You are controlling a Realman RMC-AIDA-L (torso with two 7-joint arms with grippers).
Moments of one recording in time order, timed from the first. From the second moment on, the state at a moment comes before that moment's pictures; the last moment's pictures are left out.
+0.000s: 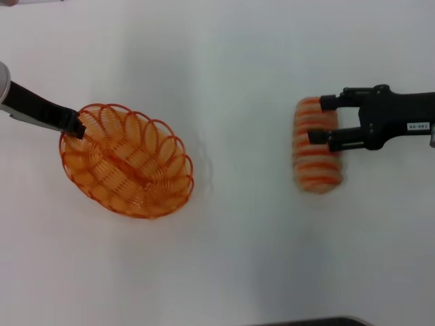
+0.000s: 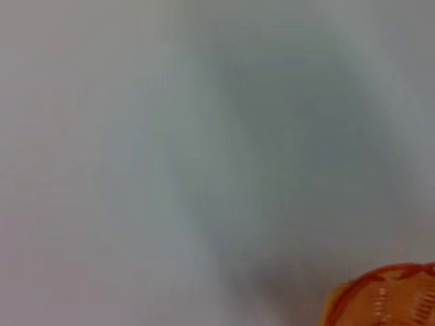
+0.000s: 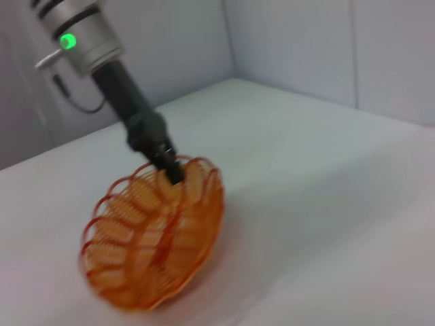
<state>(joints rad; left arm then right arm) -0.74 -2.14 0.91 1.09 2.82 1.53 -2.55 0.46 2.05 -0.63 -0.78 -2.15 -1.63 1.44</state>
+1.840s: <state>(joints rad) -0.47 -2.18 0.92 1.00 2.40 1.27 -2.84 0.48 2.09 -0.52 -0.74 -1.98 -1.52 1.46</state>
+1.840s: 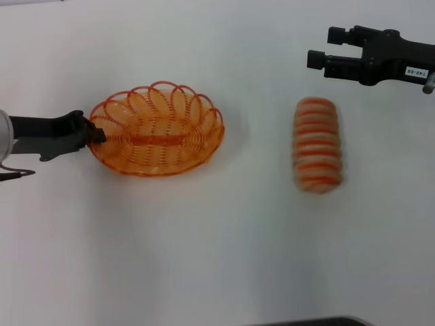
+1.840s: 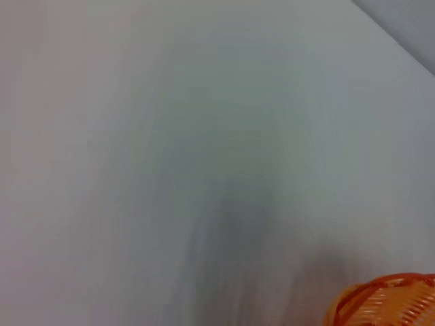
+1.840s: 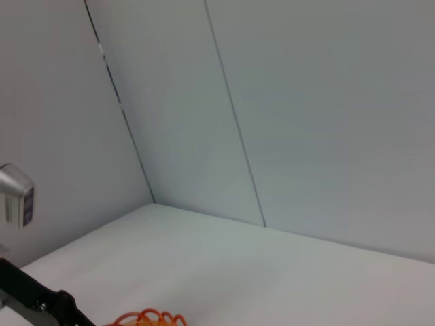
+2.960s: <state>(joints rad) -0.45 -2.17 0.95 0.99 2.34 1.23 -2.84 0.49 2.09 -0.53 -0.72 -1.97 -1.52 1.44</state>
